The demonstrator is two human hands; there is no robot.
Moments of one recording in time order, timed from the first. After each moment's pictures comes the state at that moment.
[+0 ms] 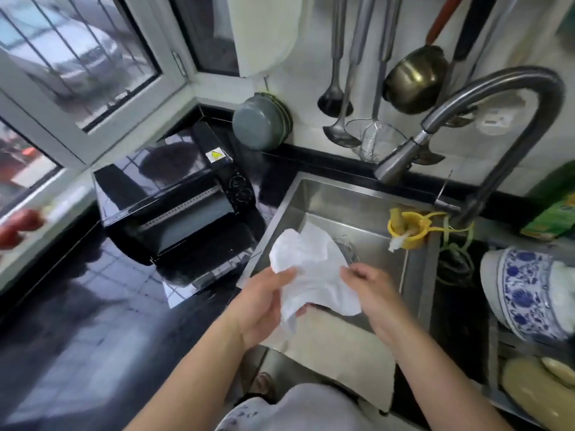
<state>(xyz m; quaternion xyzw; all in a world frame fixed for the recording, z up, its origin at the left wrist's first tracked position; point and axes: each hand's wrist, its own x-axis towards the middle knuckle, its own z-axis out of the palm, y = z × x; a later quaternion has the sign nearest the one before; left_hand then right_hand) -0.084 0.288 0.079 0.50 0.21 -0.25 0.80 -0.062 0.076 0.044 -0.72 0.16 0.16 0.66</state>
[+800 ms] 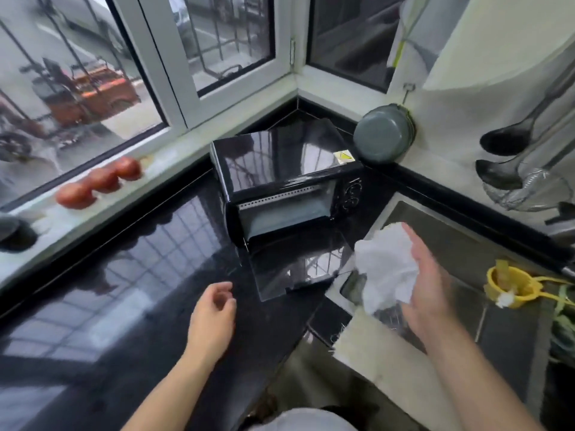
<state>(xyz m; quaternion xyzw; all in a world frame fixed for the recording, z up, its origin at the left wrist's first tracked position) -0.166 0.563 0.014 0.77 0.39 0.04 0.50 -0.023 0.269 0.088 -0.61 0.12 0.11 0.77</state>
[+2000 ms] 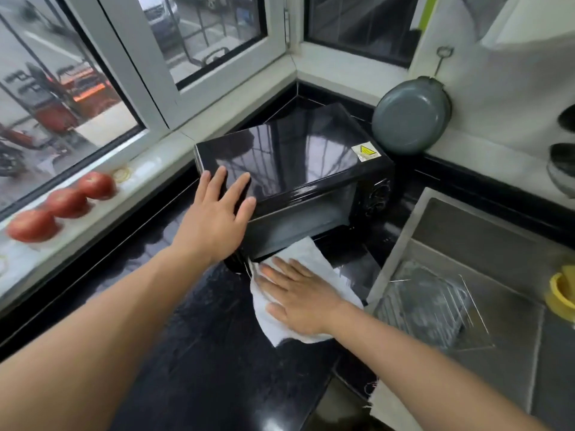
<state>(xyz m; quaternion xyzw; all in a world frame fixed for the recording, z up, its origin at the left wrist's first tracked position) 0.042 0.658 0.058 0.97 0.13 -0.02 0.20 0.045 0.448 -0.089 -0.85 -0.51 0.12 0.02</state>
